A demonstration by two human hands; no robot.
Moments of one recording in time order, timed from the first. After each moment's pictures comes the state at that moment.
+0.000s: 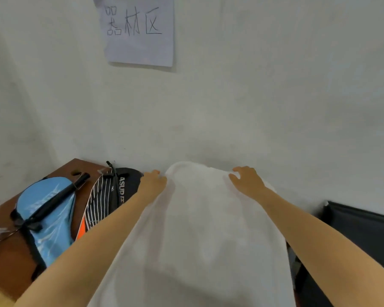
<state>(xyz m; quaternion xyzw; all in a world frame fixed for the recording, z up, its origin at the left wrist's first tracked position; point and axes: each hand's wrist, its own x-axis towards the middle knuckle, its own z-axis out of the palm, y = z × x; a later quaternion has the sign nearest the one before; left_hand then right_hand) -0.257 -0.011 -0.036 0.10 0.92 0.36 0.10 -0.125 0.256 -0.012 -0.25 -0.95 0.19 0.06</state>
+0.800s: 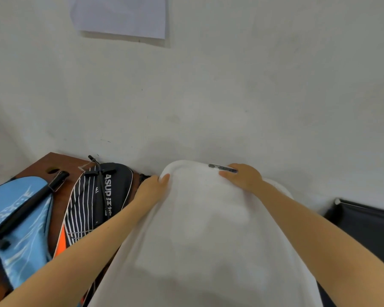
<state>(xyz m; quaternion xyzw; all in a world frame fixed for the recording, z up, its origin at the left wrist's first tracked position) -0.310 0.023 -0.072 0.12 0.91 0.37 0.14 -0.214 0.295 -0.051 -0.23 -0.95 0.20 0.00</state>
